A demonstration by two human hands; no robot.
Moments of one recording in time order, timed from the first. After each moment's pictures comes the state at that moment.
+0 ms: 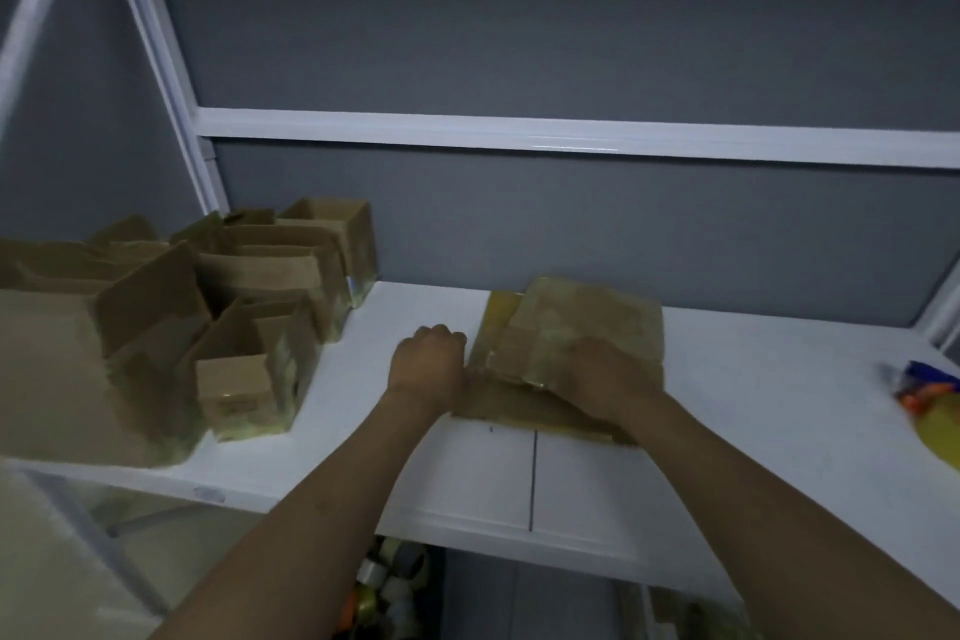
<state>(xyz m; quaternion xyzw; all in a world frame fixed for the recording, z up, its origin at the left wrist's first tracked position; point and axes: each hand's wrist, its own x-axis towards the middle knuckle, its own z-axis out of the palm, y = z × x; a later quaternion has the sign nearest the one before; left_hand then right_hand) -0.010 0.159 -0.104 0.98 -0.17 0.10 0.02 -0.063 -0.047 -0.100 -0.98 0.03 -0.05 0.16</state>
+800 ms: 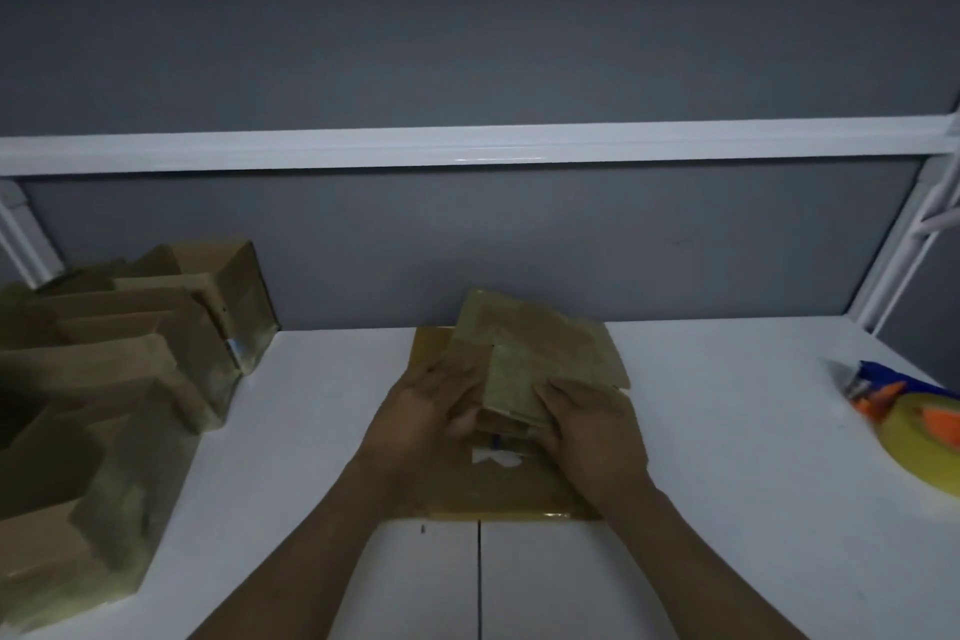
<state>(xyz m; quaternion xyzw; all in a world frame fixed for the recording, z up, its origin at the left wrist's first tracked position) 0.075 0.087 -0.152 0.84 -0.44 0.20 0.23 -0.029 -0.117 -0.160 -0.96 0.03 -0.26 0.06</state>
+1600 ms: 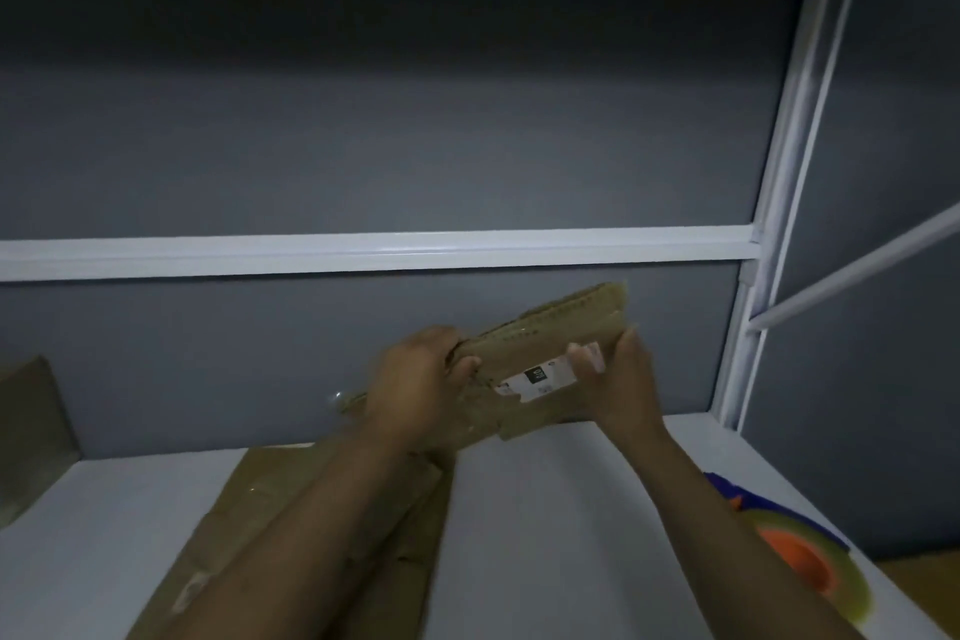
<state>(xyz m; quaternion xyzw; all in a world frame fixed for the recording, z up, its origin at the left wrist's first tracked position) 0.070 -0.172 -0.022 0.82 -0.40 0.29 0.30 -0.028 -0.383 -0.037 -0.82 0.22 -0.32 0.42</state>
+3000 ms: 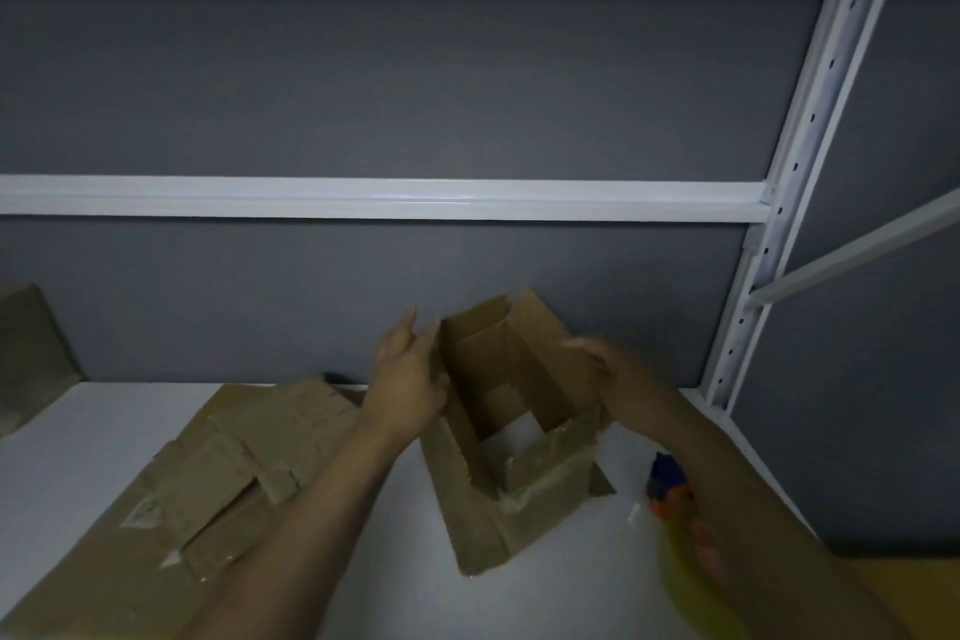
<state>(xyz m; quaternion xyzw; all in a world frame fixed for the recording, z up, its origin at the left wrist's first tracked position) 0.036 -0.247 -0.067 0.92 -0.23 0.10 0.30 -0.053 -0.485 -0.057 -0.91 0.05 -0.08 0.40</state>
